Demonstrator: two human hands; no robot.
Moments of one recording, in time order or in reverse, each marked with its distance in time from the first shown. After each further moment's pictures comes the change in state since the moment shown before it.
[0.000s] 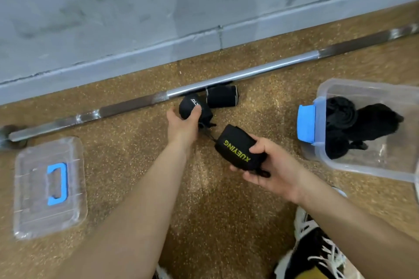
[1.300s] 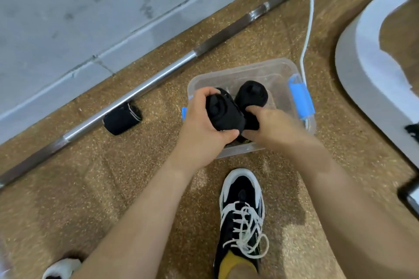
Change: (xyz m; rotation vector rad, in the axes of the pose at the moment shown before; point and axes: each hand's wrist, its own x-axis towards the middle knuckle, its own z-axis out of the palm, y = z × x) left_hand -0.181 0.035 0.181 0.480 -0.692 0.628; right_hand -0.089 -0.074 -0.188 -1.473 0.669 -0.224
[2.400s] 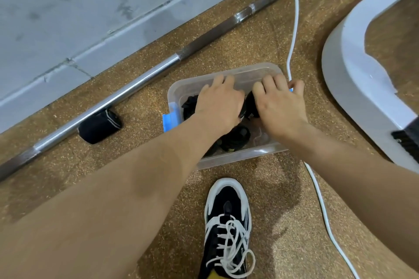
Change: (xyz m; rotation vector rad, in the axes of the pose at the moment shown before) left_hand 0.097 0.009 0.061 1.252 -0.171 0.378; right_hand 0.033 0.043 -0.007 -0.572 0.564 -0.110
